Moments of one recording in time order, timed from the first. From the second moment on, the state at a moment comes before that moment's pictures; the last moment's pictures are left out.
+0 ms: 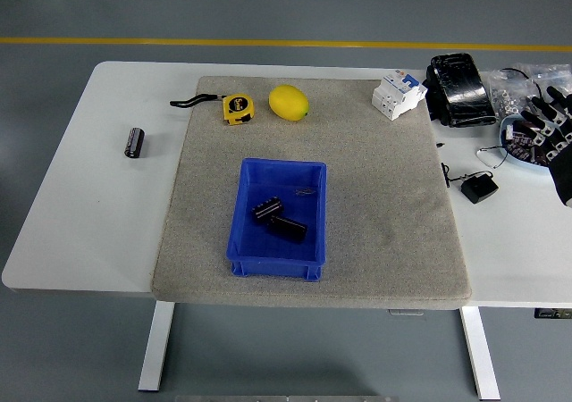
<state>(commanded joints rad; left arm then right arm) -0.01 0.03 -0.75 -0.18 0.84 0.10 -0.02 0.11 -0.24 1.57 1.34 -0.86 0.09 0.09</state>
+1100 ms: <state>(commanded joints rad) 0.00 0.03 -0.69 -0.18 0.80 0.09 -0.01 0.11 -0.24 1.56 1.33 -0.84 0.08 0.06</state>
